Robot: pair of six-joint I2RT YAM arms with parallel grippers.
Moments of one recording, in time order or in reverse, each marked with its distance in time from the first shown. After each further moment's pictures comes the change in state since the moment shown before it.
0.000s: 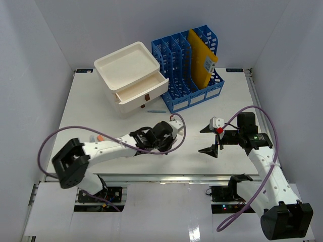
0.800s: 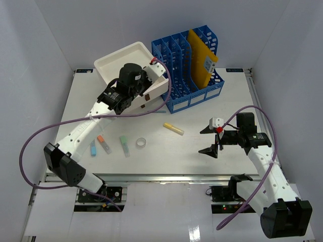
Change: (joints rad) left arm 0.407 -0.059 0.604 -0.194 -0.122 0.711; right arm -0.009 0.018 -0.012 0.002 -0.001 0.006
